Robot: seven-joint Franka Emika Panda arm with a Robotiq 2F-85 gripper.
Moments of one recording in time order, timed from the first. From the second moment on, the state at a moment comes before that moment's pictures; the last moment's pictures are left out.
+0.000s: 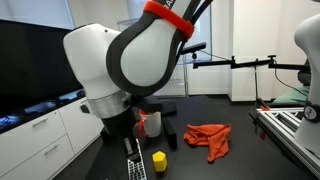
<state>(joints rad) 0.14 0.48 0.10 -1.98 -0.22 2.34 -0.14</state>
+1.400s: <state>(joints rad) 0.14 0.54 0.10 -1.96 -0.22 2.35 -0.14</state>
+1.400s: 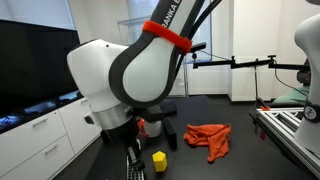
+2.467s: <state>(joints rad) 0.14 0.53 0.10 -1.93 -0.22 2.35 -0.14</state>
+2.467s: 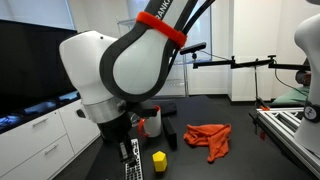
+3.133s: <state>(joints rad) 0.13 0.57 0.09 -1.89 -0.22 2.35 -0.16</state>
